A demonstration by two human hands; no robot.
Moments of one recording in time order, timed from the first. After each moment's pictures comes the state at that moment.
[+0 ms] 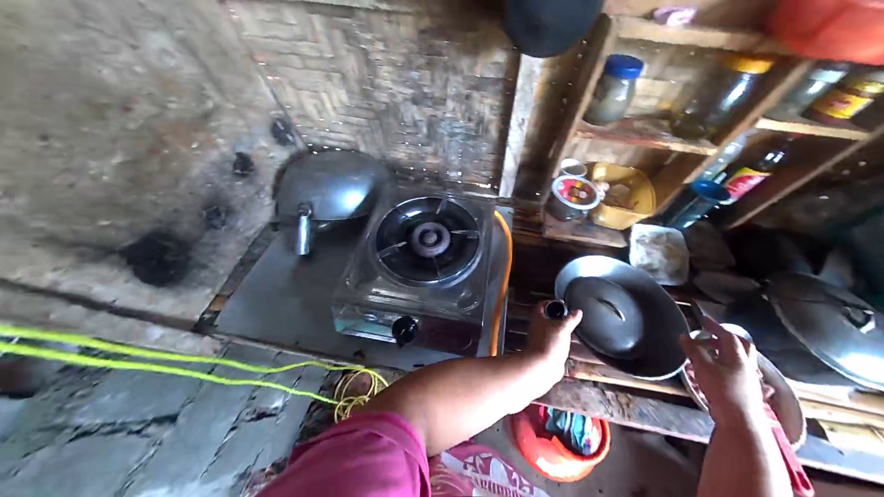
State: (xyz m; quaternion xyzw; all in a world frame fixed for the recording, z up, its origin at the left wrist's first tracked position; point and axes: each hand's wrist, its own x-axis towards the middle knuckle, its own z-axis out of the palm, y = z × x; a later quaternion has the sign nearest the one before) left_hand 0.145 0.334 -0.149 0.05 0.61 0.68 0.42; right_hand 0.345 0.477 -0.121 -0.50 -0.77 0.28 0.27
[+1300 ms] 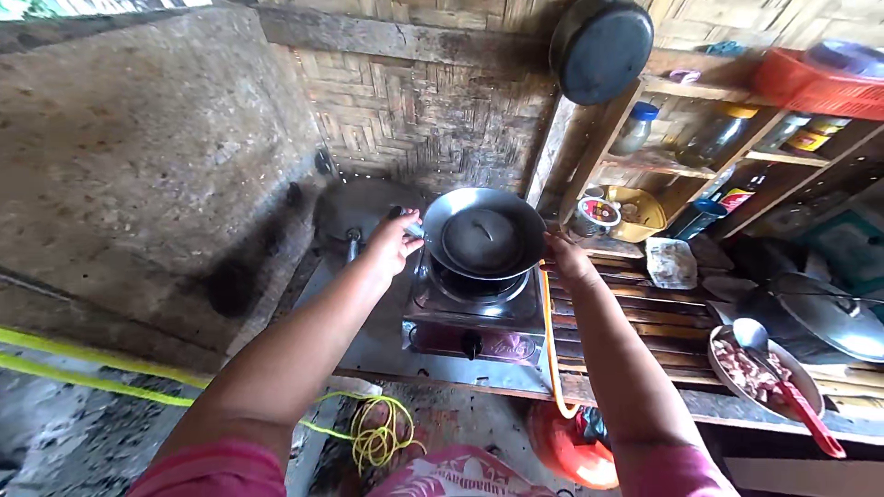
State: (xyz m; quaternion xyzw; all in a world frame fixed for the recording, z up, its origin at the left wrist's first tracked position) left_hand -0.214 0.128 -0.025 0.03 0.60 0.75 0.29; right_hand 0.021 0.362 -0.063 -0.38 -0.63 0.64 0.20
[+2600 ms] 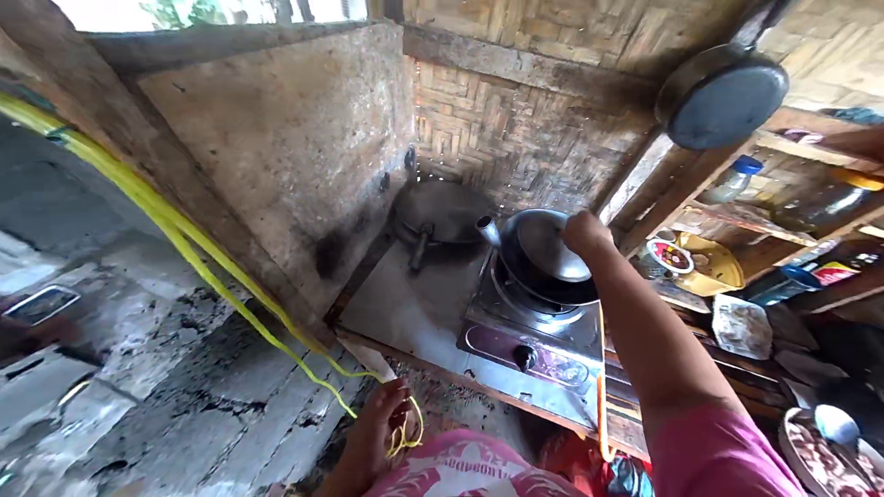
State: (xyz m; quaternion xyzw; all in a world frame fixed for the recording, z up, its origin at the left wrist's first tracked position) left_hand -0.054 -0.133 -0.191 -0.08 0.62 0.72 0.30; right_hand -0.114 0.317 0.016 -0.35 -0.93 0.07 -0.03
